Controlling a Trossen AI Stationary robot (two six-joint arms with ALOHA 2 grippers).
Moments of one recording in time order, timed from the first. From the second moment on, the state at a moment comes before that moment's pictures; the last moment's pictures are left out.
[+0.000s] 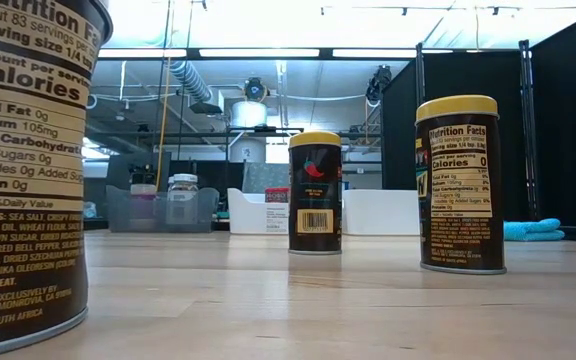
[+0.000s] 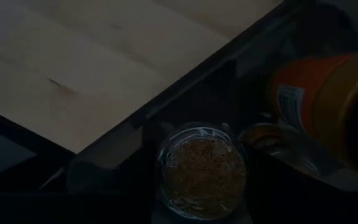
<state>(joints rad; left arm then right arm) 0.21 0.89 1.56 -1.22 -0.29 -0.45 1.02 1.78 1.27 -0.97 0.12 2.18</state>
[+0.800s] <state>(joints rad) 0.21 0.90 1.56 -1.22 -0.29 -0.45 1.01 1.85 1.27 -1.04 0.14 2.18</state>
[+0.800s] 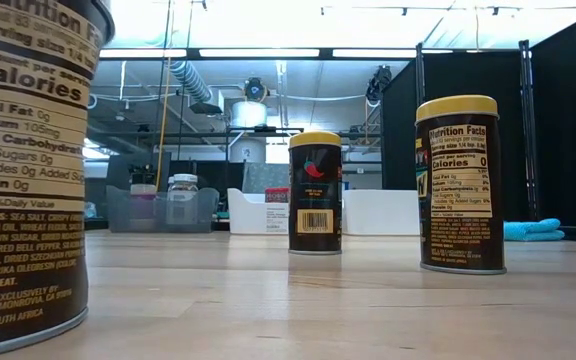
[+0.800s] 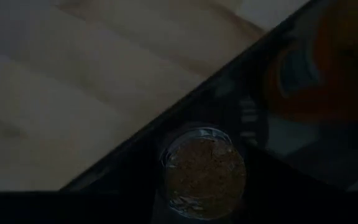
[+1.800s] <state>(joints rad) 0.21 0.90 1.56 -1.22 -0.29 -0.45 1.01 1.85 1.27 -1.00 0.16 2.11</state>
